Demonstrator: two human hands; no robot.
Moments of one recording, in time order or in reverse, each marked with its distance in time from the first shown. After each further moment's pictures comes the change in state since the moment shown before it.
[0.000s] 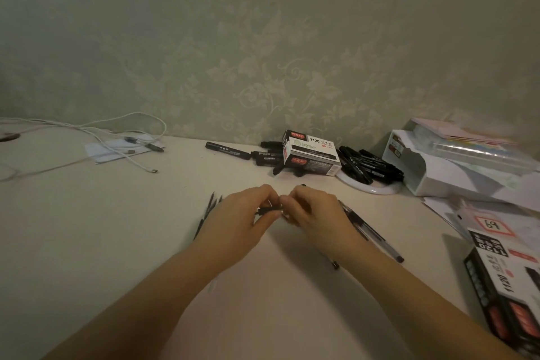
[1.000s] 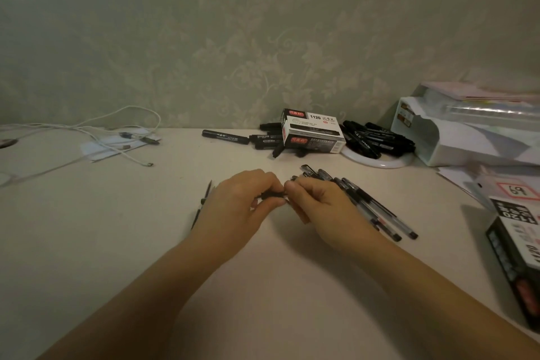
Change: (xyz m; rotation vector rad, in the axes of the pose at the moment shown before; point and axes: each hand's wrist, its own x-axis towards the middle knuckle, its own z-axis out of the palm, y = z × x) left_hand 0.002 0.006 0.003 0.091 0.085 0.168; right_hand -0.017 0.010 0.003 0.293 -0.034 0.033
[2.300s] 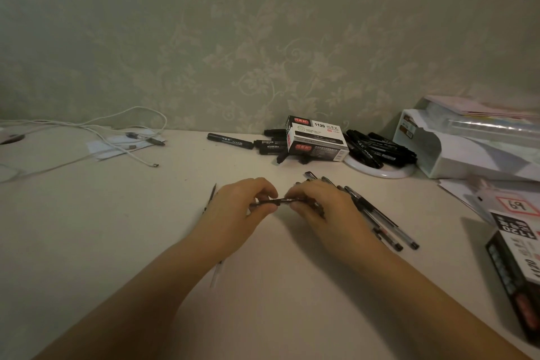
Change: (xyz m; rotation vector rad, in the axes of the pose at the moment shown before) left_hand -0.002 -0.016 -0.001 -0.054 -0.115 -0.240; right_hand 0.003 0.009 -0.003 -0.444 0.079 -0.215
